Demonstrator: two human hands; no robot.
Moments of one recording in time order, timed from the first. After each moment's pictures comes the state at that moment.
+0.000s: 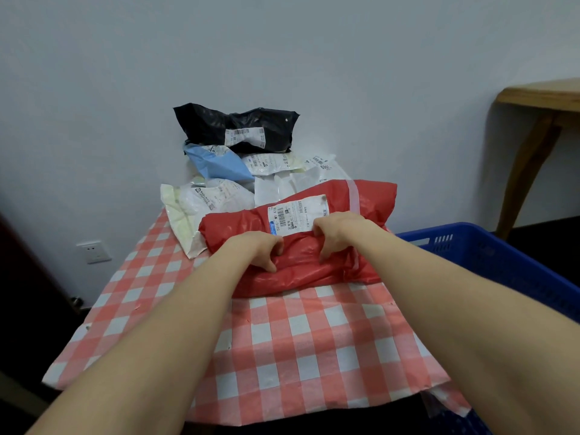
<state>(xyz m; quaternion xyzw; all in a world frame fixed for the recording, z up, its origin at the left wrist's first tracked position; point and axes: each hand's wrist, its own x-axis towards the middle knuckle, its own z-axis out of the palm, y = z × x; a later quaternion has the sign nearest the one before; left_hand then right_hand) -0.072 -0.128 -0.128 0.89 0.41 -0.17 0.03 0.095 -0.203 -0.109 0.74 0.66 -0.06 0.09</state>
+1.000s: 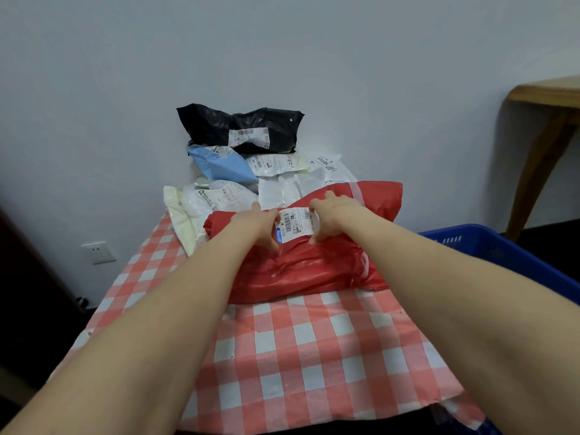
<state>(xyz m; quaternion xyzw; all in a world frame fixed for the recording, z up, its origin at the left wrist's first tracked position) -0.066 -0.110 -0.101 0.85 0.51 -0.09 -0.01 0.093 -0.172 -0.094 0.77 0.64 -0.02 0.03</state>
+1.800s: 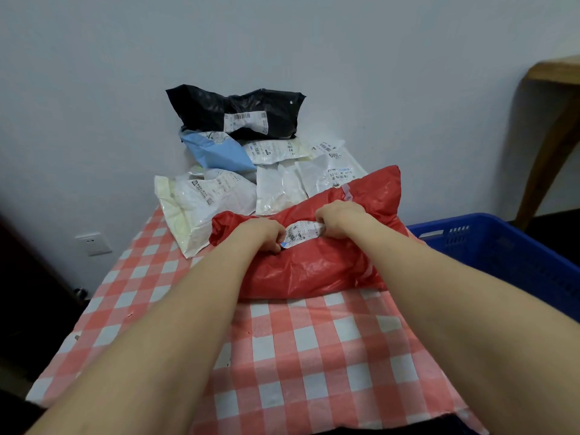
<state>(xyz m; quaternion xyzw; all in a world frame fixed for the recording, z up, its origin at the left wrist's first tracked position) -0.049 -0.085 -0.134 0.89 0.42 -0.18 0.00 0.105 -0.149 -0.130 0.77 0.64 -0.05 0.03</state>
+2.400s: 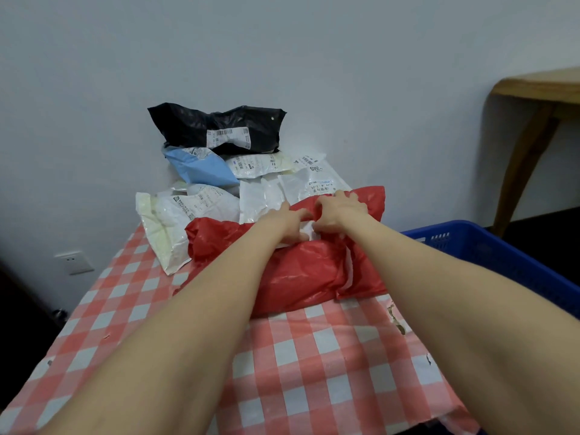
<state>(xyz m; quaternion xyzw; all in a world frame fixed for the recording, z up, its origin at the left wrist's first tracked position) 0.018 -0.100 -0.117 0.90 0.44 -0.06 0.02 0.138 -0.157 -0.112 0.84 0.54 -0.06 -0.07</state>
